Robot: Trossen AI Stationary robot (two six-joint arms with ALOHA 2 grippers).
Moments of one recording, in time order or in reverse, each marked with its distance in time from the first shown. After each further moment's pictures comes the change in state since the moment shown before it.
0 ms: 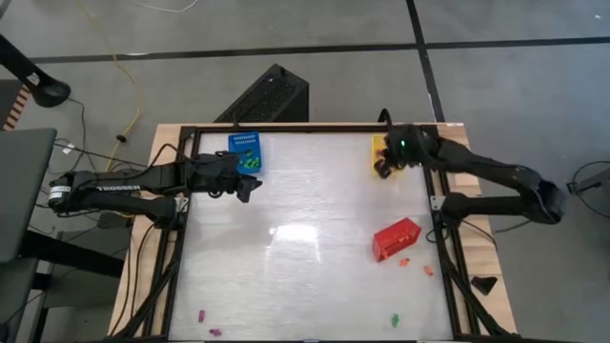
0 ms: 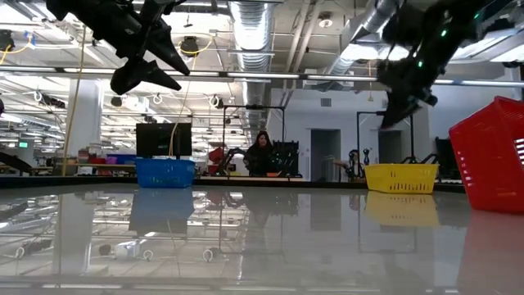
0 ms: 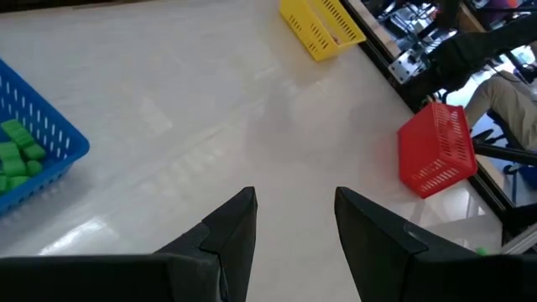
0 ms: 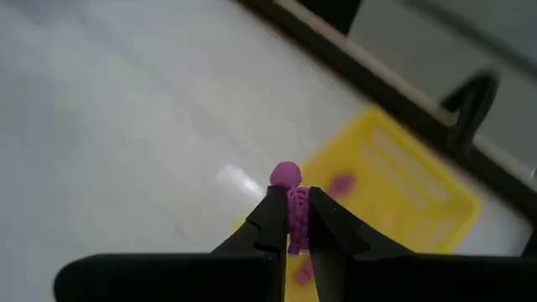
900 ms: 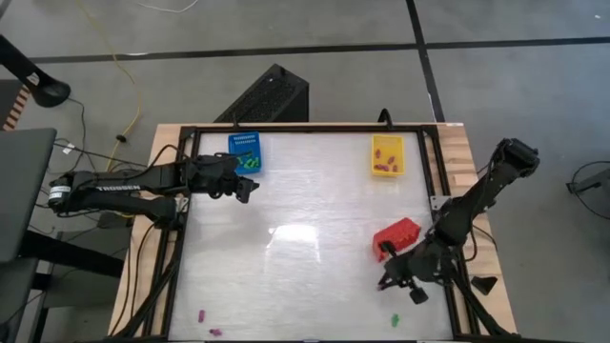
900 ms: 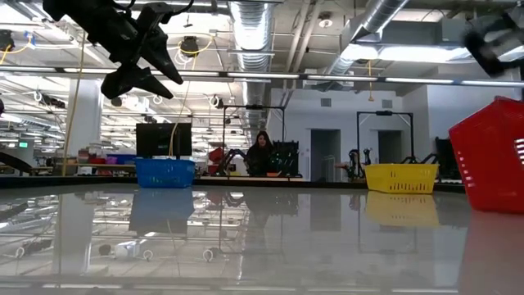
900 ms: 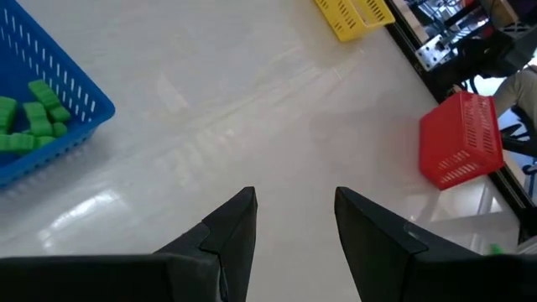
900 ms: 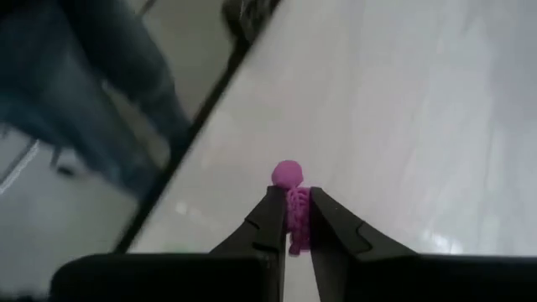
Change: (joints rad) left arm 0.000 0.000 0.000 -0.079 0.000 -0.057; right arm 1.353 0.161 -0.133 0.449 -0.061 0.198
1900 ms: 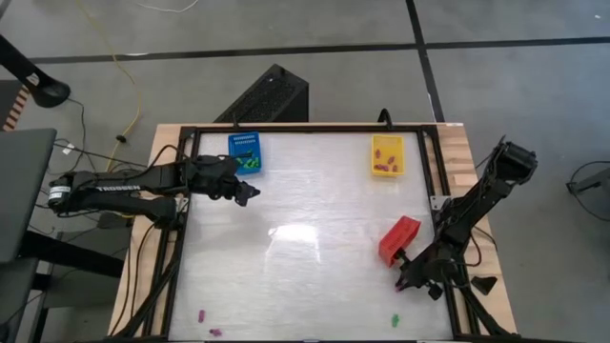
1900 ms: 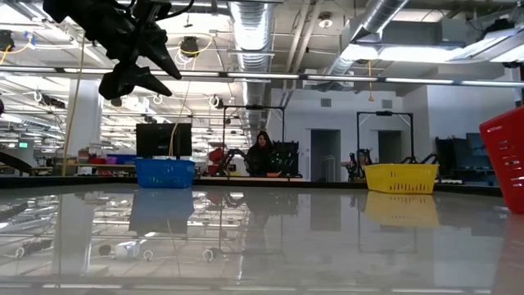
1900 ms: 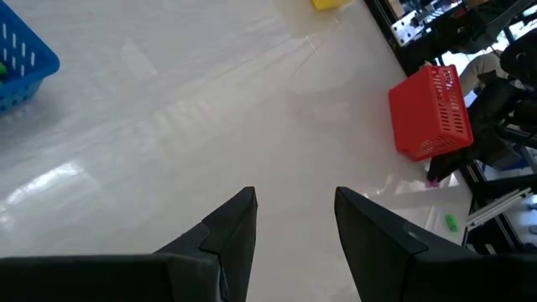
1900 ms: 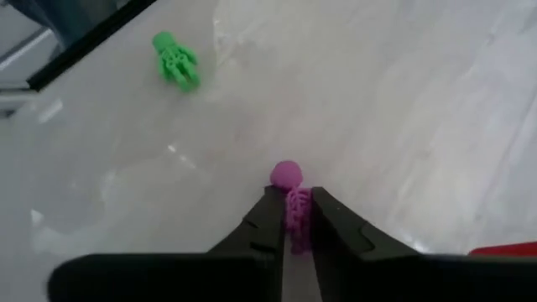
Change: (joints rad) left arm 0.000 0.000 0.000 0.000 0.122 -0.067; right arm 0.205 0.190 -0.409 0.433 -0.003 -0.087
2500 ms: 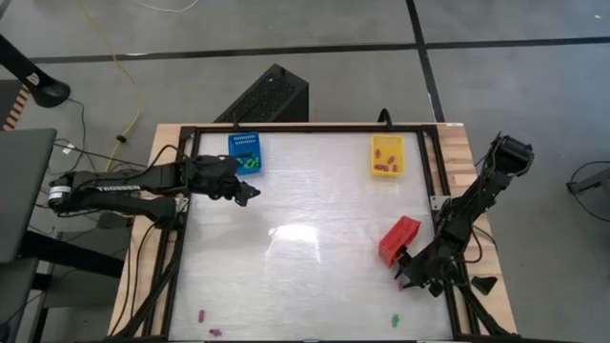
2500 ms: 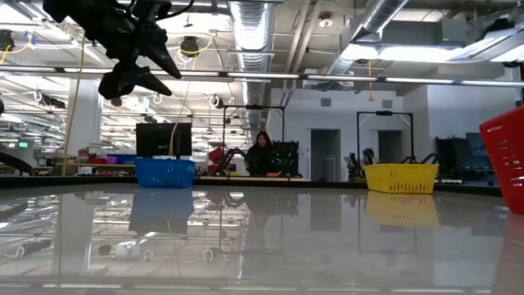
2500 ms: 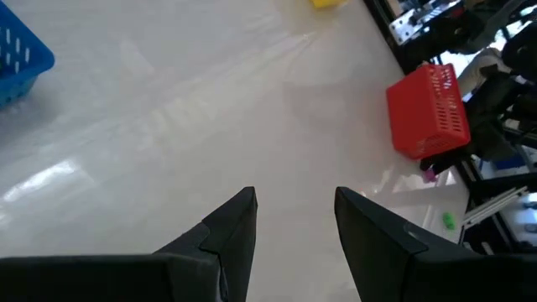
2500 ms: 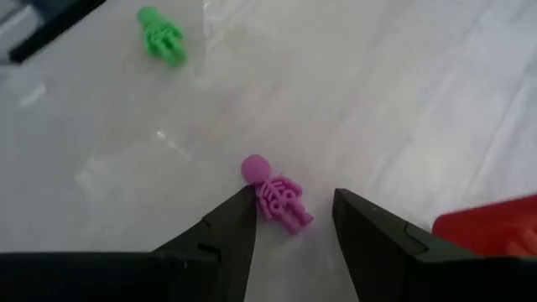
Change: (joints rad) left arm 0.001 0.001 0.000 0.002 0.007 -0.005; right arm -0.007 -0.169 -0.007 -0.130 0.053 -0.035
